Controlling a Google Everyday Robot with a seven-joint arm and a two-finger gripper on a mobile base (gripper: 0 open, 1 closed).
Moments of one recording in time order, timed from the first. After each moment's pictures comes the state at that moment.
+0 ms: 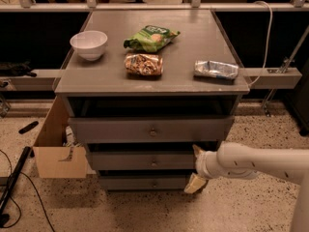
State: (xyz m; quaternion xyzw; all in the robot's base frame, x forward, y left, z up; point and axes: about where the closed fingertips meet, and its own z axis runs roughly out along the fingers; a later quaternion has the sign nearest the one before) arm 0.548 -0.149 0.463 -0.60 0.75 0.05 0.29
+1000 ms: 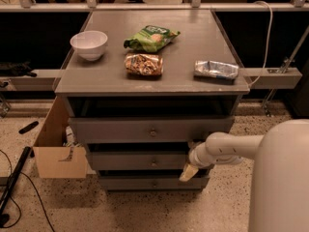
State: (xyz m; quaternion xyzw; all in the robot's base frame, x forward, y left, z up) arm 0.608 -0.139 0.431 -0.61 0.74 0.03 0.28
